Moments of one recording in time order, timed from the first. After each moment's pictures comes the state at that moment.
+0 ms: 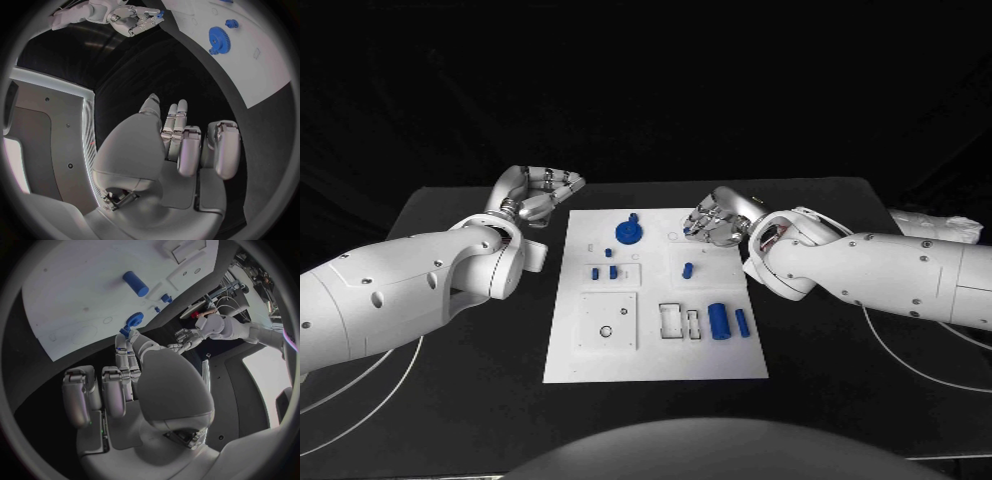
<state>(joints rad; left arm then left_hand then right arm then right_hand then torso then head) 1.24 -0.71 -0.22 1.32 -0.28 -0.59 0.42 1.43 0.00 -0.07 0.29 0.21 1.00 0.15 0.08 0.08 1.12 0.10 0.07 0.07 1.47 0.04 1.57 1.31 0.02 1.46 0.14 1.53 1.31 1.21 -0.81 -0.22 1.50 -1.14 -0.56 -0.15 1.43 -0.06 0.32 0.10 0.06 1.17 0.10 0.09 0.20 1.27 0.06 0.10 0.06 1.47 -0.01 1.57 1.31 0.01 1.46 0.09 1.57 1.31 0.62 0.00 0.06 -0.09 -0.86</state>
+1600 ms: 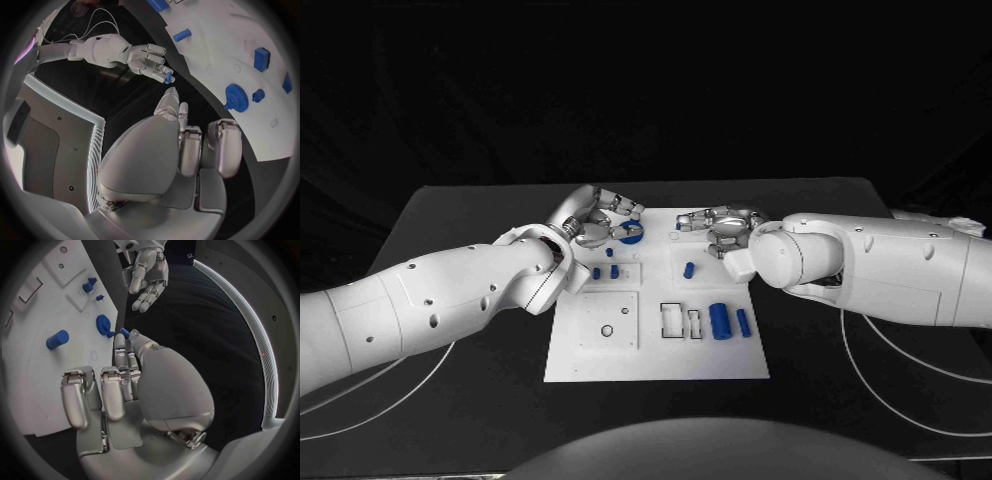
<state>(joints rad) 1.21 -0.60 -0.22 1.35 -0.60 -0.49 0.31 1.77 -0.03 -0.04 0.28 0.18 0.96 0.15 0.08 0.08 1.05 0.12 0.07 0.06 1.47 0.04 1.57 1.31 0.02 1.47 0.15 1.49 1.31 1.23 -0.81 -0.21 1.52 0.15 -0.47 0.07 1.43 -0.06 0.31 0.11 0.06 1.17 0.11 0.09 0.20 1.28 0.06 0.08 0.06 1.47 0.00 1.57 1.31 0.01 1.47 0.10 1.57 1.31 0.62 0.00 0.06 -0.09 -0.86</state>
